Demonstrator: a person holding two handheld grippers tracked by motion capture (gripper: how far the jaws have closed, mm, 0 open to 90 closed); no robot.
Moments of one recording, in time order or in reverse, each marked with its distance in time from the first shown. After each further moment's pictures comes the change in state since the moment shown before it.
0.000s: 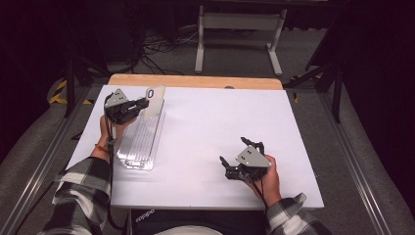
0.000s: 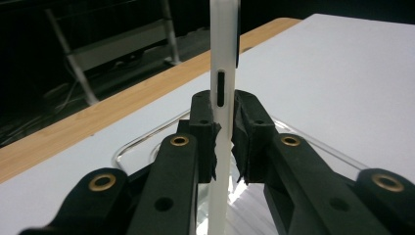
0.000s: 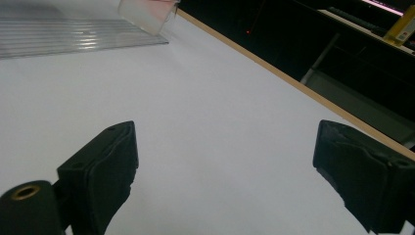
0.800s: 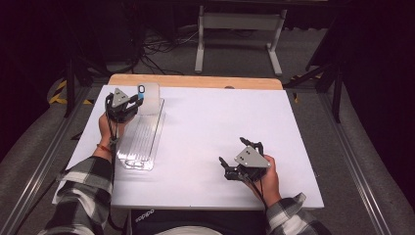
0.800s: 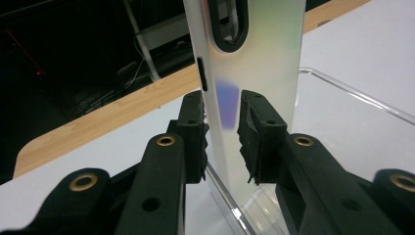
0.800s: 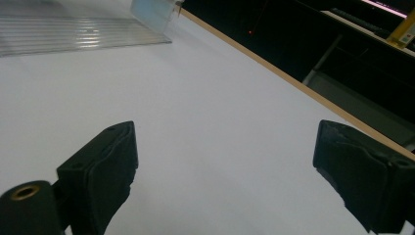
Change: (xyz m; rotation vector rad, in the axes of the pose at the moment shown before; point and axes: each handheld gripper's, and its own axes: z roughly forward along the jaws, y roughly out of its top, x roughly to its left) left arm 0.003 -0.005 0.007 0.068 0.216 0.011; right arm 0.002 0.001 0.001 0.002 0.008 -0.013
